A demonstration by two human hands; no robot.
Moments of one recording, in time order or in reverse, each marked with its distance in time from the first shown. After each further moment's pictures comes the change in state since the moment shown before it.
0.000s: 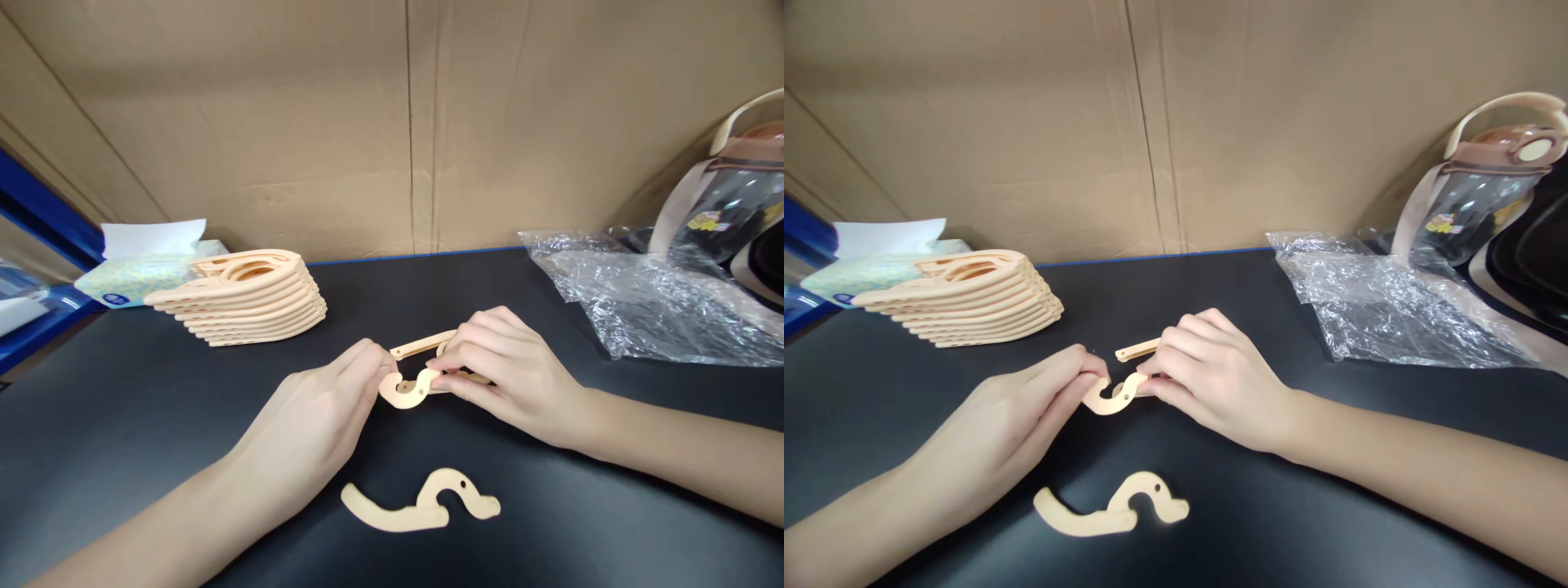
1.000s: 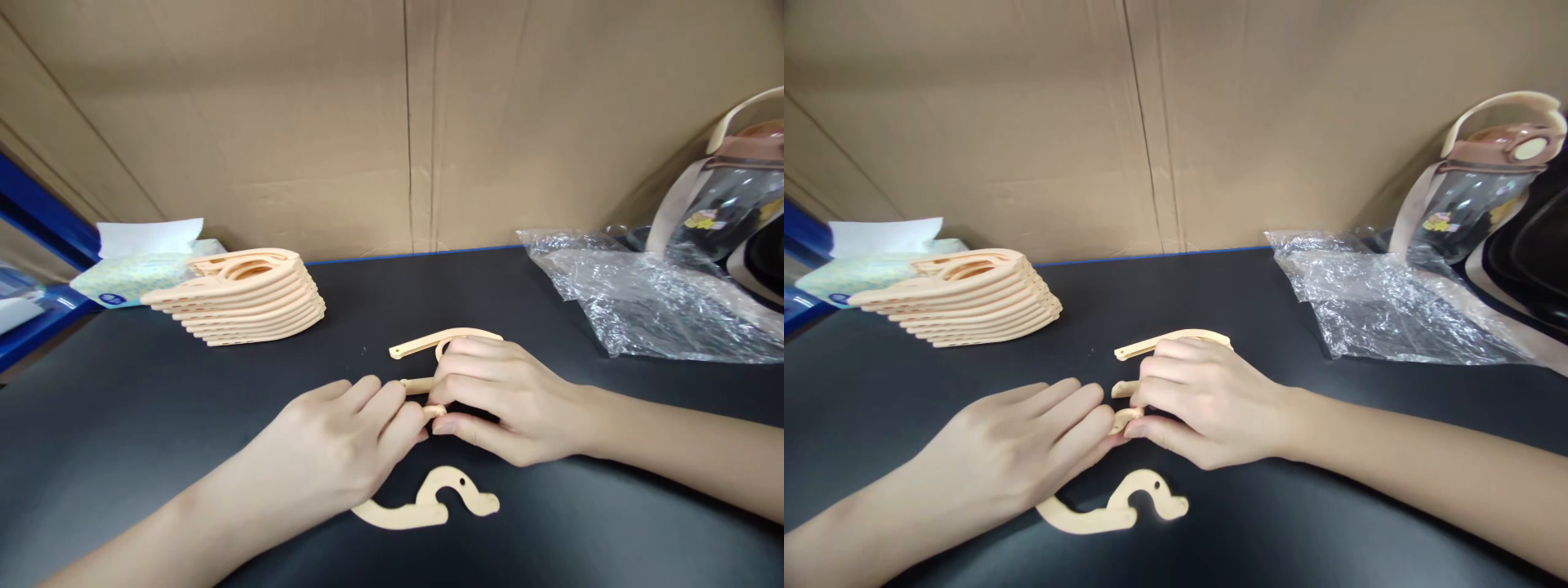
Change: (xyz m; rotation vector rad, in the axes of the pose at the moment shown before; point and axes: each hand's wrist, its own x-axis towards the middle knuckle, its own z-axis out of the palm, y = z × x) left_hand -0.003 0.011 0.001 0.526 0.092 0.520; right_hand 0.003 -0.006 -0.001 0.173 -0.107 -0.173
